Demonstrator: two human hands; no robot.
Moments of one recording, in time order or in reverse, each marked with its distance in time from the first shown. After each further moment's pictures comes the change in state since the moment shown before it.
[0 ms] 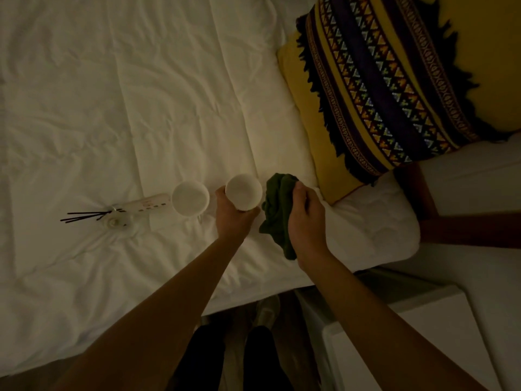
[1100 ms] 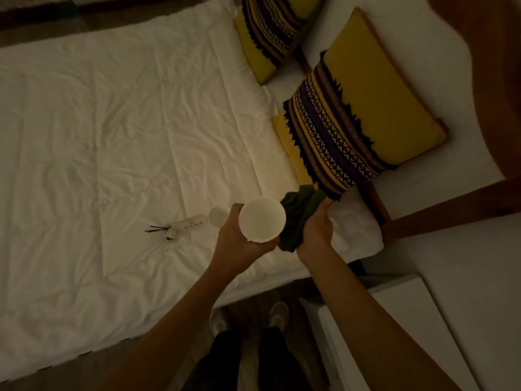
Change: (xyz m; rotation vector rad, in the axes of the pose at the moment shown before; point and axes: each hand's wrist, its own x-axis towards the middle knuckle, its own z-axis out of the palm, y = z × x) left_hand -0.187 0.164 -0.168 0.031 -0.208 0.424; right_hand -0.125 -0.127 -0.045 0.627 0.170 0.410
